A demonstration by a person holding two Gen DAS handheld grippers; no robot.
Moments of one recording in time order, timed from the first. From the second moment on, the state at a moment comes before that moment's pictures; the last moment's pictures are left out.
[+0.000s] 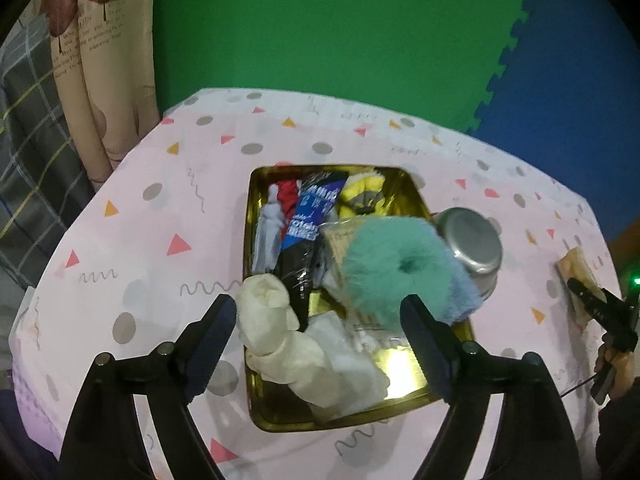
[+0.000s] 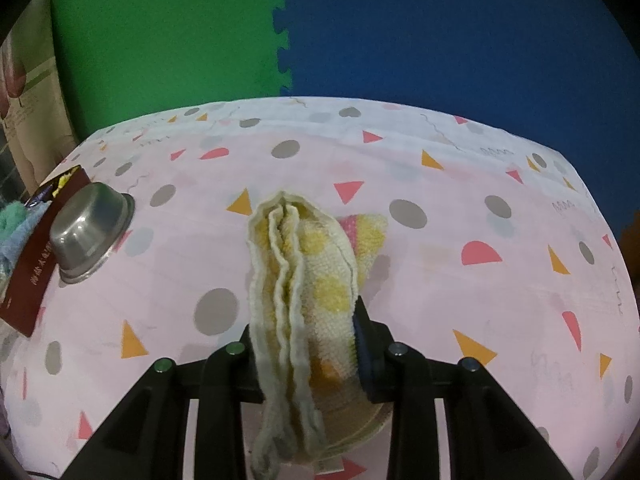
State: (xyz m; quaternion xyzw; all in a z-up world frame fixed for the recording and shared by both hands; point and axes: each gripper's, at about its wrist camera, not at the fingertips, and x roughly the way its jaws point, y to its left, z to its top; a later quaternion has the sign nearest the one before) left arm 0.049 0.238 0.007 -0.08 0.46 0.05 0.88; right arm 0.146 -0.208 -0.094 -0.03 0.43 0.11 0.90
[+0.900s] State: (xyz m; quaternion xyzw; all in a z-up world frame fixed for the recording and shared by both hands) left arm 0.004 0.264 0.007 -0.10 0.43 0.18 0.88; right arm 0.094 0.021 0.002 -0.06 0.39 0.34 0.85
